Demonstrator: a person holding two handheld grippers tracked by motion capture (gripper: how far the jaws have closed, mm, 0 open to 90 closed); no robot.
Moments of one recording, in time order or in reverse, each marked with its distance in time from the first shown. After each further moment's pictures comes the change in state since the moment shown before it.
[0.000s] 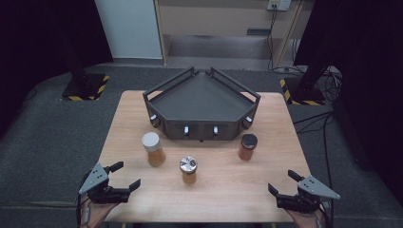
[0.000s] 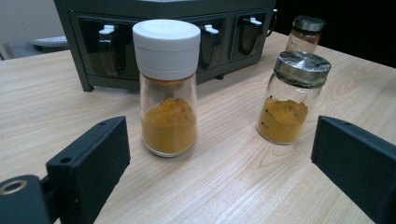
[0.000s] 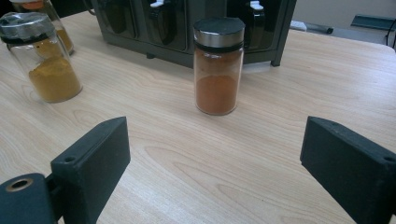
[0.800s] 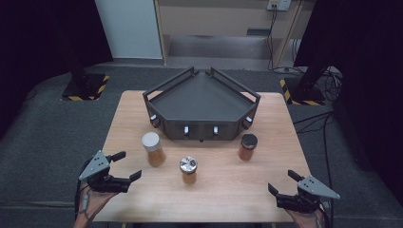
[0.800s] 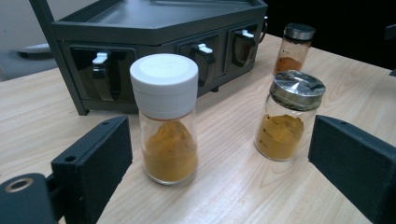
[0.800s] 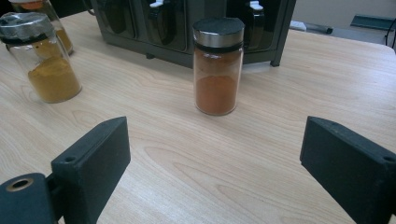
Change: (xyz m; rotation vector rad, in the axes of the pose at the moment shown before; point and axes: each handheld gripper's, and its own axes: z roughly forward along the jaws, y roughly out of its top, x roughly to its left) left arm 0.018 0.038 0.011 0.023 -0.045 0.048; right arm 0.000 0.000 0.000 0.001 -0.001 0.001
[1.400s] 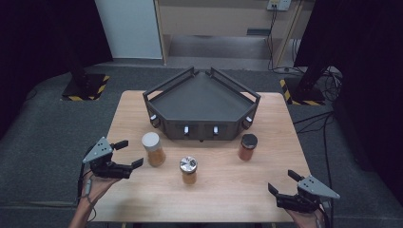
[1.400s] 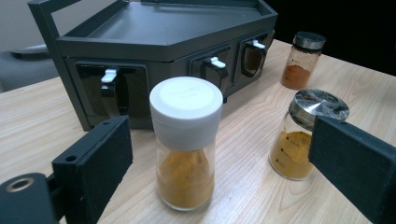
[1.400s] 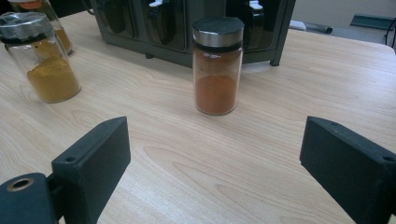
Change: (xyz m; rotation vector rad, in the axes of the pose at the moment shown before) left arm 0.027 0.024 0.021 0.017 -0.024 0.001; right arm 0.000 0.000 0.000 0.001 0.000 0.001
